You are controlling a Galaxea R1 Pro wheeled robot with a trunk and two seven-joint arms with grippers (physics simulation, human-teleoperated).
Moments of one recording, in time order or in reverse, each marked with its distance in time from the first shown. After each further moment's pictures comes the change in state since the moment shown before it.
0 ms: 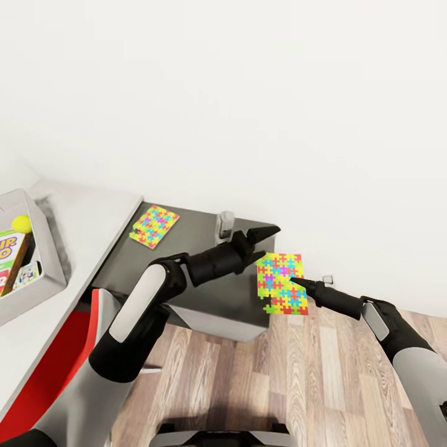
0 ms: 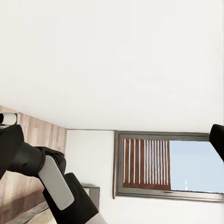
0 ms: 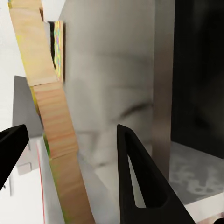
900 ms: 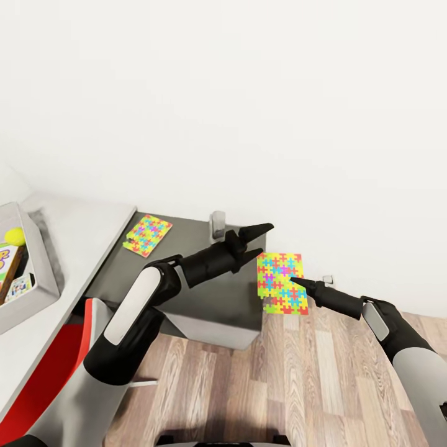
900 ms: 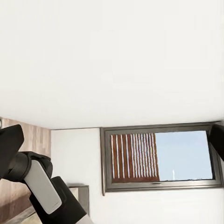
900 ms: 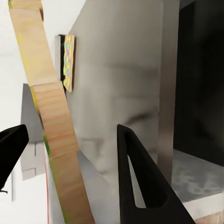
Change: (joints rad) left arm 0.020 0.023 0.022 -0.001 0.000 0.009 -0.106; right arm 0.000 0.000 -0.001 -0.001 0.000 0.000 0.000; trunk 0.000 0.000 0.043
